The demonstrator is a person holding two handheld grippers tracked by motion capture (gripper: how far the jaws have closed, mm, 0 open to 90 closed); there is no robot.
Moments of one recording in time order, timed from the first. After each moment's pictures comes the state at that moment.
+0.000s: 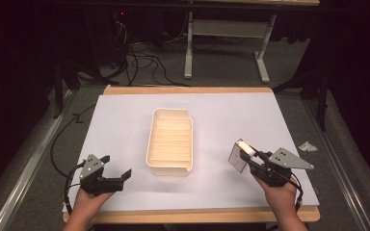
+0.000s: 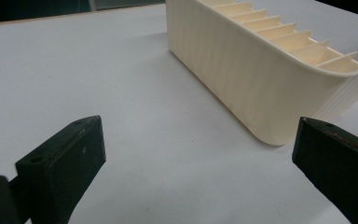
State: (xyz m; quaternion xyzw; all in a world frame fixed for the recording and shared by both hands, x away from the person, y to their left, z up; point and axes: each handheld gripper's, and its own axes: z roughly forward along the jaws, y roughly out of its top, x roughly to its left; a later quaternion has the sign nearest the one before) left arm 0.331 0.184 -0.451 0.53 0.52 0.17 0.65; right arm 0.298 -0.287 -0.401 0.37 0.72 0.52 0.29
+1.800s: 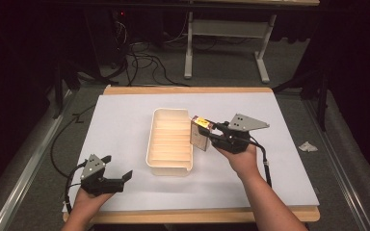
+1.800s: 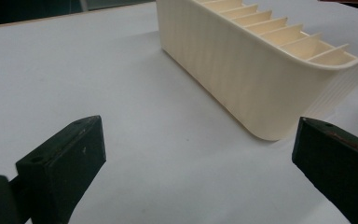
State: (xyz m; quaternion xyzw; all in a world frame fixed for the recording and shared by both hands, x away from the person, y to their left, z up) left arm 0.330 0.184 -0.451 0.54 0.51 0.16 0.65; right arm 0.386 -0.195 -0.362 0.25 0.74 0.59 0.20
